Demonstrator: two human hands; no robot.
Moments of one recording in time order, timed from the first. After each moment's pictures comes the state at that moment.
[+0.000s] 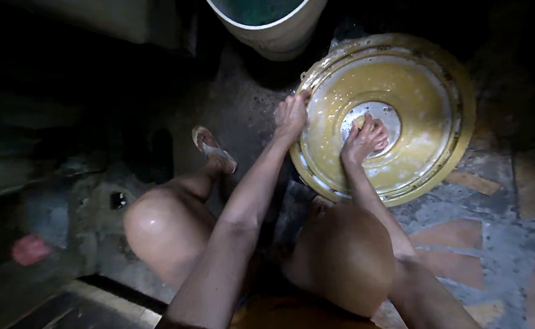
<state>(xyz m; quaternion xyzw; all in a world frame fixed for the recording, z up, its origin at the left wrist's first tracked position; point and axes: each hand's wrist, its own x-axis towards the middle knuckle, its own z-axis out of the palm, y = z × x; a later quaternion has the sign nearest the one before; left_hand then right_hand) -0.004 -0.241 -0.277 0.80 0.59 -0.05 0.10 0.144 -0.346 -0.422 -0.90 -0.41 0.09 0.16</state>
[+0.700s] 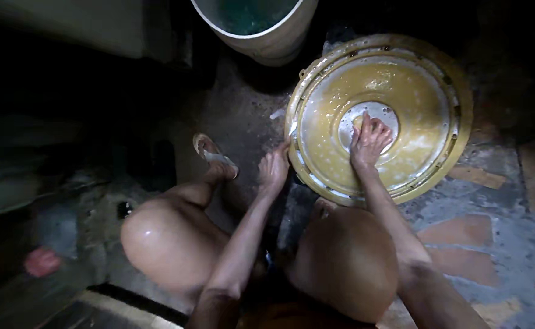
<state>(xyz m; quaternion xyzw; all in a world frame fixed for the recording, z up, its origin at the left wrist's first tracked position) -0.062 -0.327 -0.325 0.64 0.69 -0.07 0.33 0.171 -0.370 -0.412 -0.82 -0.53 0.16 0.13</state>
